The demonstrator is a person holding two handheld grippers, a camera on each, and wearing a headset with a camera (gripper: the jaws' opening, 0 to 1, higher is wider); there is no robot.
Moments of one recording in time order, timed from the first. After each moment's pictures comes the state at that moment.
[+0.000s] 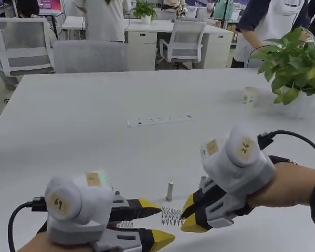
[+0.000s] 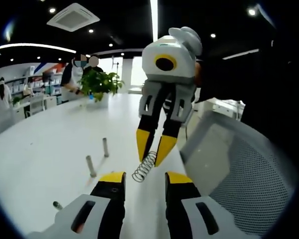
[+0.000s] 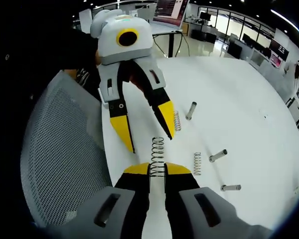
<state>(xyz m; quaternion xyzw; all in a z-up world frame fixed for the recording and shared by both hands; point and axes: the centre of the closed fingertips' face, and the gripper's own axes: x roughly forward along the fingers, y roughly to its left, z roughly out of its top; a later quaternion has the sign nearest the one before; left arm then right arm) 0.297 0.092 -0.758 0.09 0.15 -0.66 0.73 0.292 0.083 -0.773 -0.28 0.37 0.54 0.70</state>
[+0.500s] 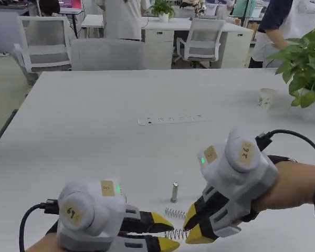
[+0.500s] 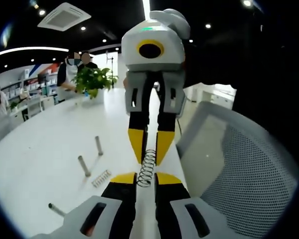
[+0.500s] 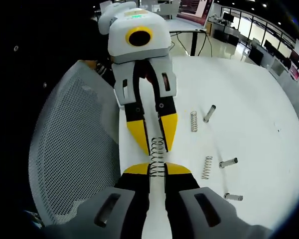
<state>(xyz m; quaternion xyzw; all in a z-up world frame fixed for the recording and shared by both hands) 0.282 0.085 -0.761 0.13 0.16 -0.65 0.73 0.274 0.086 -0.769 -0.31 0.37 0.61 0.63</state>
